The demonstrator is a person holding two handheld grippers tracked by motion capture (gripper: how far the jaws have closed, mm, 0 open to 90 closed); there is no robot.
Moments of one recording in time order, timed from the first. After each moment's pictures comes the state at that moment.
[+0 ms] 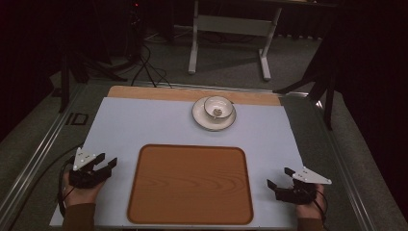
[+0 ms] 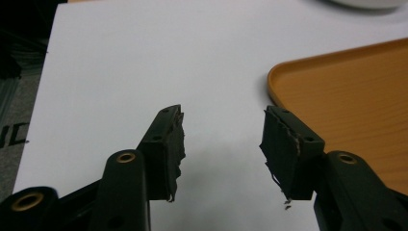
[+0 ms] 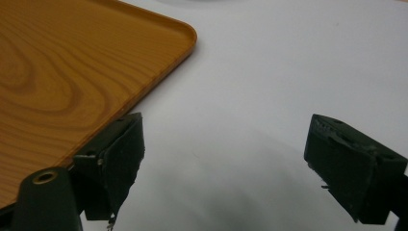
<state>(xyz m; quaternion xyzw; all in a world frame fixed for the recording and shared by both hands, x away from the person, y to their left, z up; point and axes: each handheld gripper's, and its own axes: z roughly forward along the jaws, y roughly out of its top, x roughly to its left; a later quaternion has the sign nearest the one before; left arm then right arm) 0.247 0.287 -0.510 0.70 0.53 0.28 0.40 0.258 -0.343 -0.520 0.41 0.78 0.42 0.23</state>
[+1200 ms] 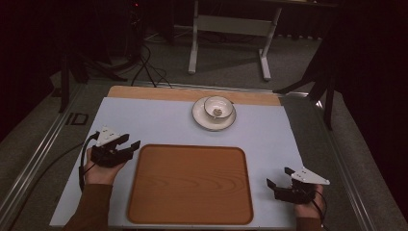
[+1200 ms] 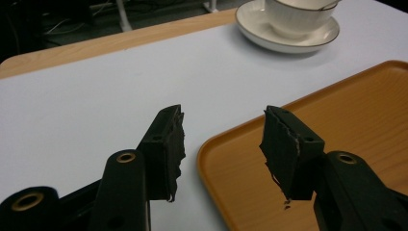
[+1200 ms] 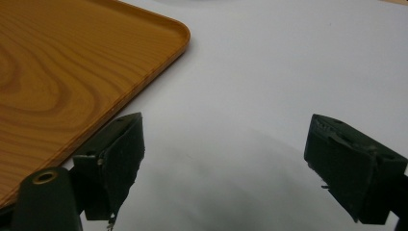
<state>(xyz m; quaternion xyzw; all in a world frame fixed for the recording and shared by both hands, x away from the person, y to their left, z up) 0.290 0.230 -0.452 0.74 0.46 0.26 0.42 0.259 -0.341 -0.523 0.42 0.77 0.41 0.24</state>
